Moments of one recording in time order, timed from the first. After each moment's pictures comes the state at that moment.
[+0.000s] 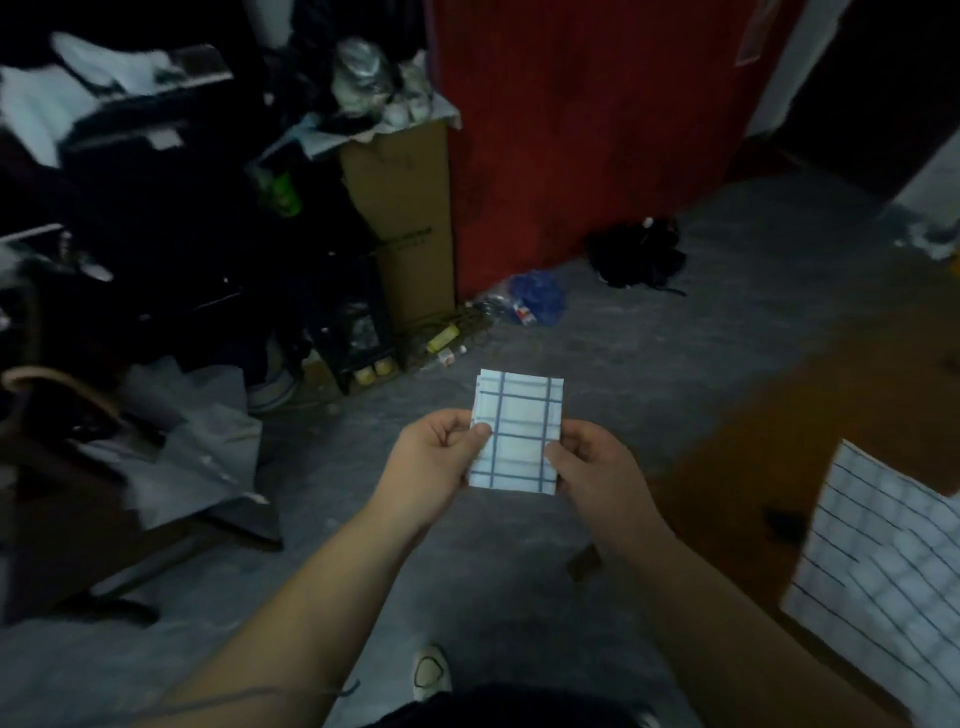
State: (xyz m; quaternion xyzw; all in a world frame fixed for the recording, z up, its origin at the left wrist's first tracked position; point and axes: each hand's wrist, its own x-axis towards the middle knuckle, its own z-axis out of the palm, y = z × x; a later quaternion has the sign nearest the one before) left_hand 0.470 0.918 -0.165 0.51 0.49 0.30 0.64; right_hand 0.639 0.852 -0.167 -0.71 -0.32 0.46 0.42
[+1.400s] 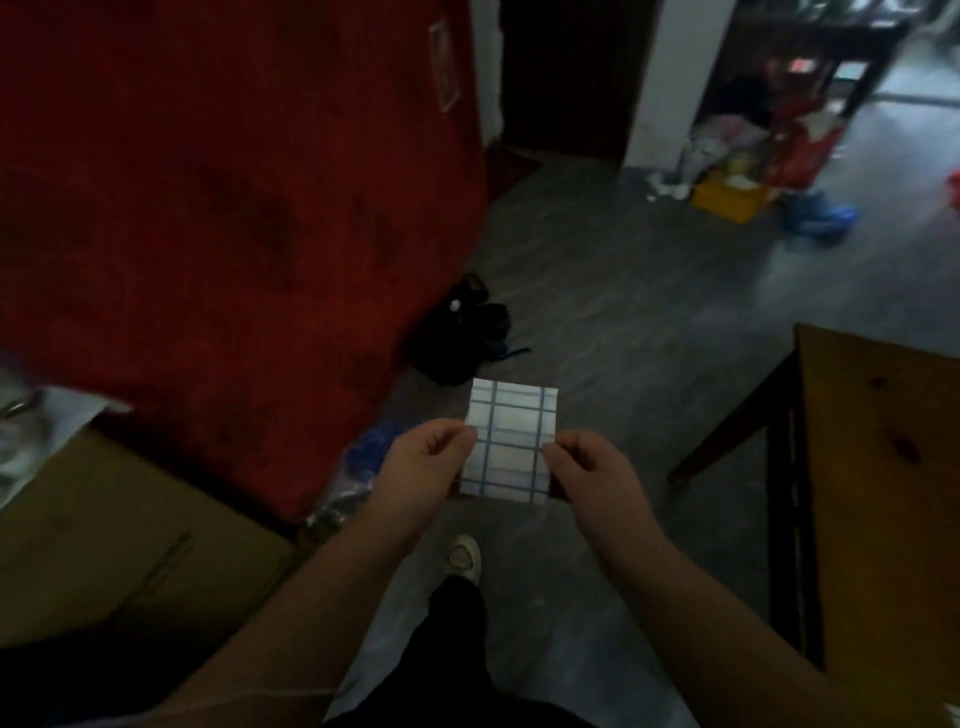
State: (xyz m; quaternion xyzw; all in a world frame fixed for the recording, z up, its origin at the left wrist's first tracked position) left_hand 0.988 1.460 -0.173 0.67 0.33 0.08 0.66; right_hand 1.078 1.297 -0.185 -0.75 -0.07 0.26 0.60
